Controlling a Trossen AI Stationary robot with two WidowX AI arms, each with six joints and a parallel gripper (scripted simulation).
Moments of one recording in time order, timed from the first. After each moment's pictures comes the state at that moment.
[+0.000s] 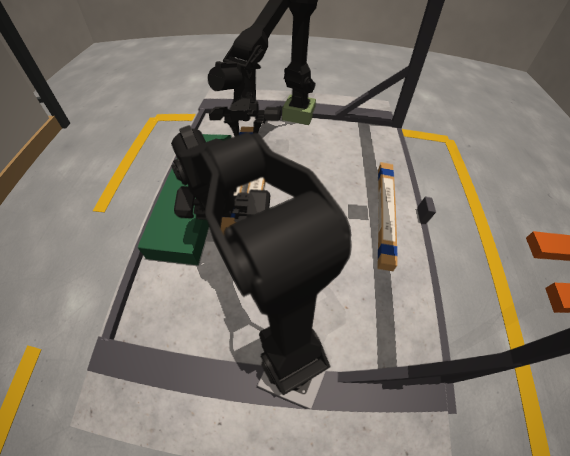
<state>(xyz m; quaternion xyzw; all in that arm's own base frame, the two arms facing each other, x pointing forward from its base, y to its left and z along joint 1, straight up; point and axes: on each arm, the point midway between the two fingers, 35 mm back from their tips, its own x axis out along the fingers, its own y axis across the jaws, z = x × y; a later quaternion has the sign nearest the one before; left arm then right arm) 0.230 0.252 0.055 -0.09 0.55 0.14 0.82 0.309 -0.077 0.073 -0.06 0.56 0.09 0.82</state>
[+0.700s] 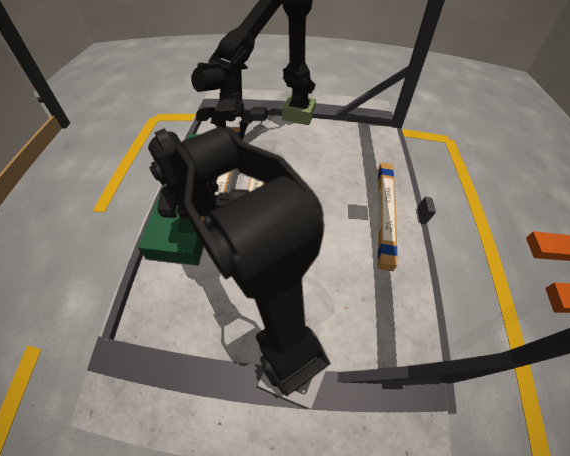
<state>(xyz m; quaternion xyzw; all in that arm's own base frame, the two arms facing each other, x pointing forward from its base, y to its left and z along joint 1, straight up) 0.217 0.287 0.054 -0.09 0.55 0.13 0.82 0.317 -0.112 0.071 -0.06 0.56 0.09 0.82</state>
